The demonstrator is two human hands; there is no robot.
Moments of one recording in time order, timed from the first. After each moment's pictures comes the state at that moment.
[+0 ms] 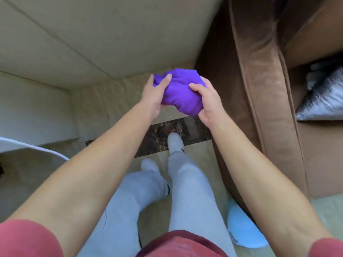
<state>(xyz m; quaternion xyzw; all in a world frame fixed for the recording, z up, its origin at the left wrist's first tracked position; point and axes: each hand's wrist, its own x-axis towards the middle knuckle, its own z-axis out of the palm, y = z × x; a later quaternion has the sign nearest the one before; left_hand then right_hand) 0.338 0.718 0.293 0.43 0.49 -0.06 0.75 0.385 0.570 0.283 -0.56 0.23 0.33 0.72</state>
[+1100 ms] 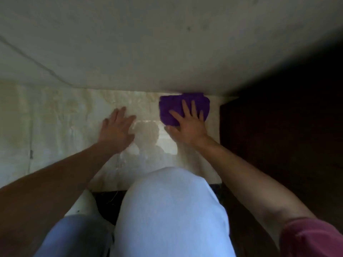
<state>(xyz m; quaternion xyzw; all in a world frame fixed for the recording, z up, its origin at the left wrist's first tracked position) 0.349 0.896 -0.231 0.91 0.25 -0.26 0.20 0.533 0.685 -0.226 -0.89 -0.36 0.28 -0.04</state>
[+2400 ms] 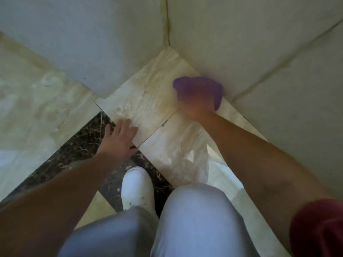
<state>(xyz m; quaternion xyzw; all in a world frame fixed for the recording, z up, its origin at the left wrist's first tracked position) 0.016 0.974 -0.216 0.77 0.55 -0.28 0.16 0.306 1.074 -0.238 -0.73 -0.61 0.29 -0.09</state>
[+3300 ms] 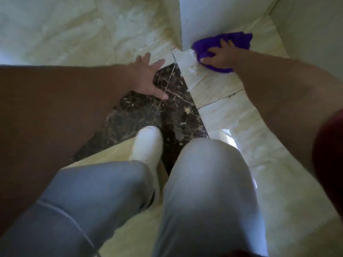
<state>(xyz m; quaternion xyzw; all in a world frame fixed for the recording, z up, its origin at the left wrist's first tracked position) -0.109 0.993 -0.104 0.62 0.65 -0.27 0.33 0.128 1.135 -0.210 -0.54 -0.75 0.29 -0.25</state>
